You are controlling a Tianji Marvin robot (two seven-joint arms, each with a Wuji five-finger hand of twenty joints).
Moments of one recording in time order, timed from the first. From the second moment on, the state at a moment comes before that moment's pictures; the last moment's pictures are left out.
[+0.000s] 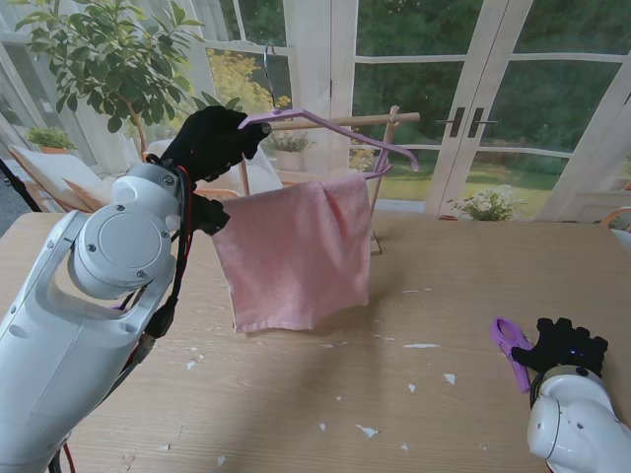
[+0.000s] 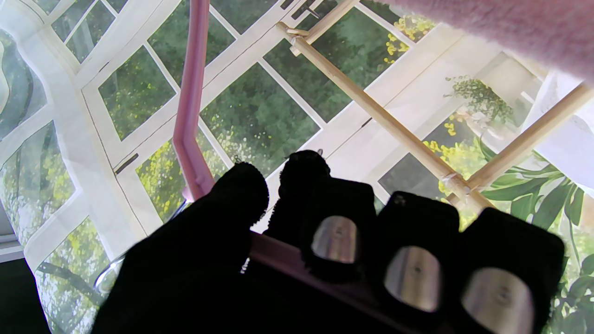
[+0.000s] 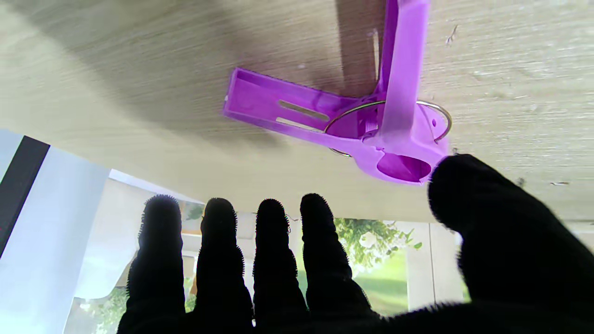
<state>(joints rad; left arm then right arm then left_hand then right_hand) 1.19 -1.15 -1.19 -2.01 0.28 0.52 -0.09 -1.90 -1.07 1.58 -1.72 -1.13 0.54 0.10 0.79 -0.21 0.52 -0.13 0.91 0.24 1.02 1.04 1.30 0.20 1.32 1.19 1.21 0.38 1.62 1.08 1.02 0.67 1.76 1.08 0.26 -0.41 0.67 -0.02 0.35 0.08 0.31 0.65 0.29 0.07 0.61 0.32 0.28 0.11 0.43 0.37 0.15 0.20 0.80 0.26</state>
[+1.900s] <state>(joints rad) 1.20 -1.15 -1.20 -2.03 0.28 0.52 -0.09 -1.99 -1.10 1.62 -1.63 -0.98 0.45 -0.15 0.79 -0.22 0.54 -0.13 0.91 0.24 1.02 1.04 1.31 0.20 1.32 1.19 1.21 0.38 1.63 1.08 1.02 0.67 1.76 1.08 0.52 -0.84 0.87 -0.22 0.43 0.22 0.83 0.71 0.60 0.19 0.90 0.49 0.89 0.03 1.04 0.58 0.91 -0.01 1.35 0.26</state>
